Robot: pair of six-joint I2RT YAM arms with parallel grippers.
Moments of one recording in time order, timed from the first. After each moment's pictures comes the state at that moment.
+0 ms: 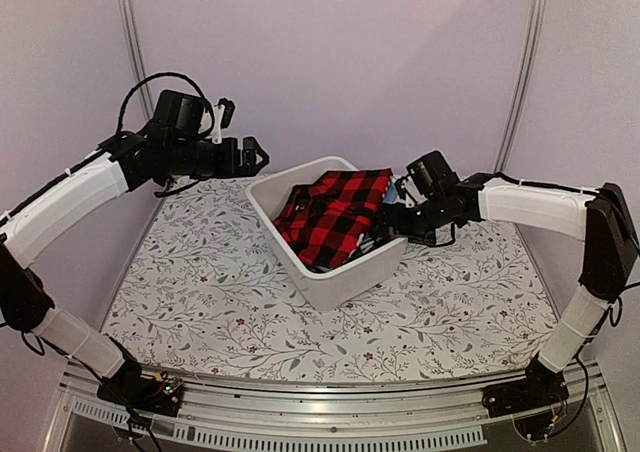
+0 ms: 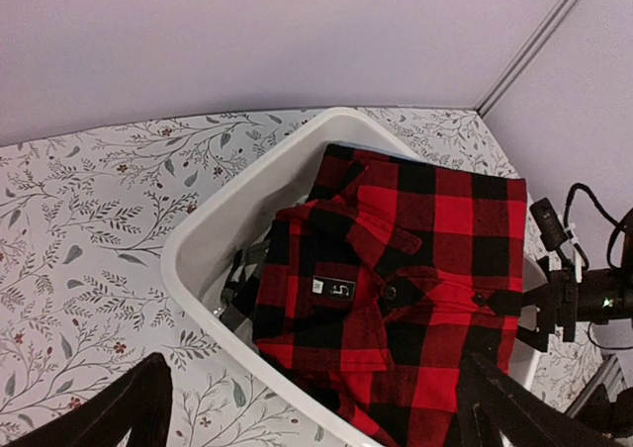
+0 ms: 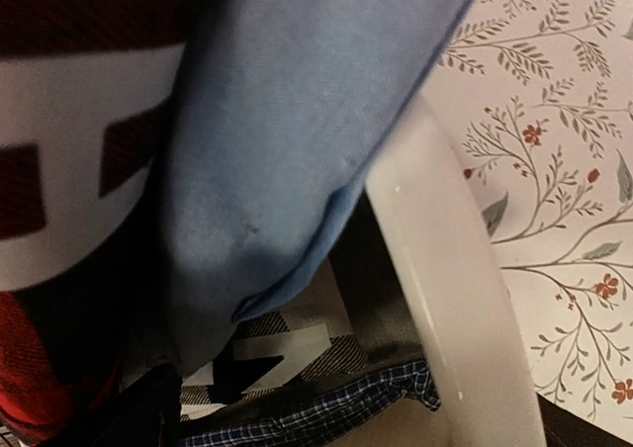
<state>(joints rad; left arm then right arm) -0.57 1.43 1.44 -0.55 -0.03 -0.37 0.63 1.68 1.24 -0.46 -0.13 0.58</state>
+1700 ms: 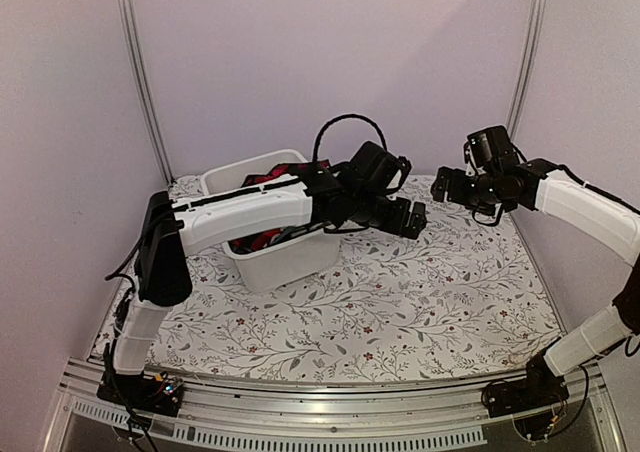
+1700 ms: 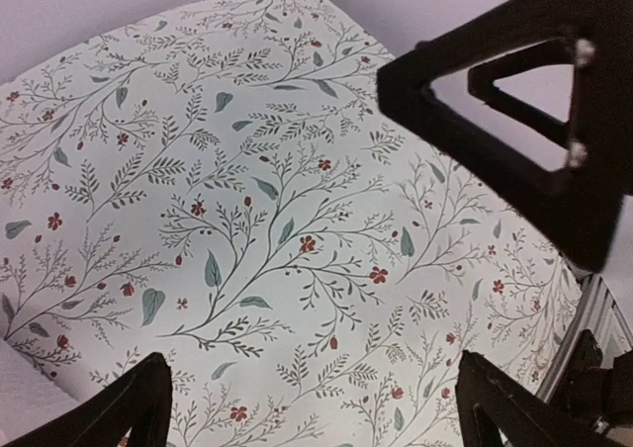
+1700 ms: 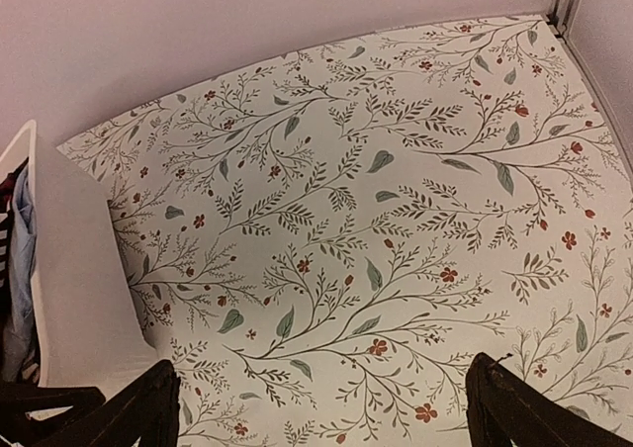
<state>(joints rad) -1.04 2.25 2.14 -0.52 -0.09 -0.43 0.43 1.43 1.22 -0.53 0.19 0.53</state>
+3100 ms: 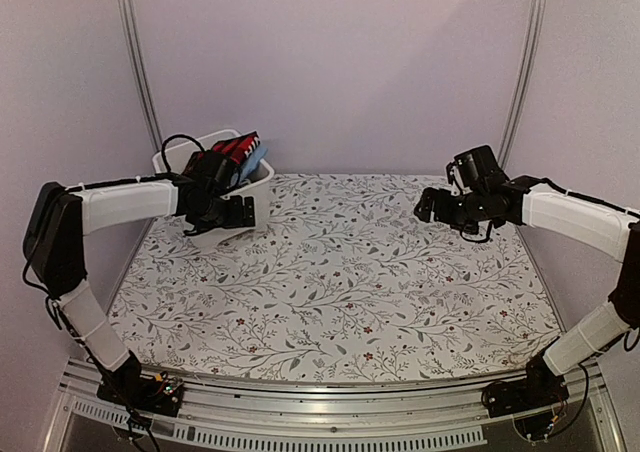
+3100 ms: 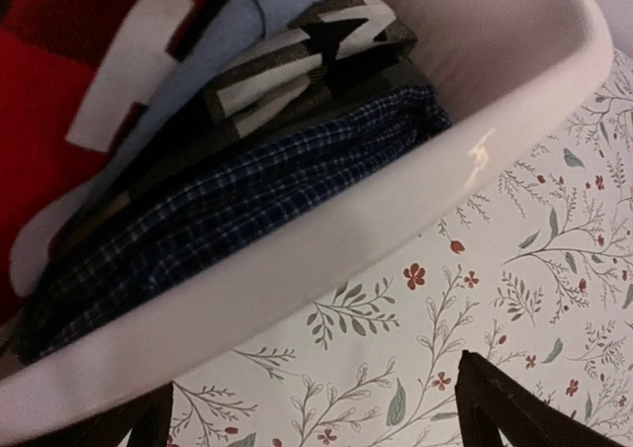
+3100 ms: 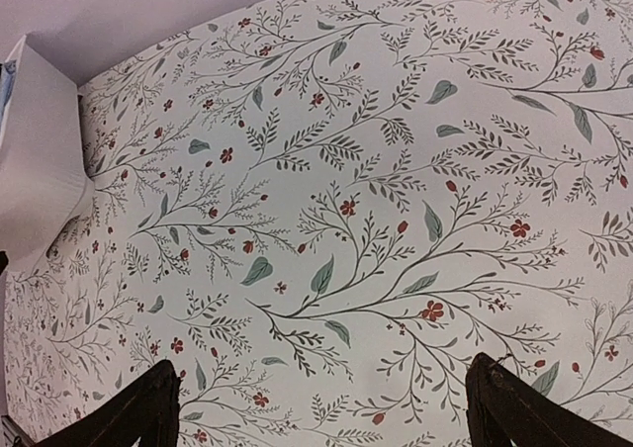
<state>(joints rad) -0.48 1.71 1.22 -0.43 -0.26 -0.49 0.47 1.46 1.10 -0.42 0.06 0.56</state>
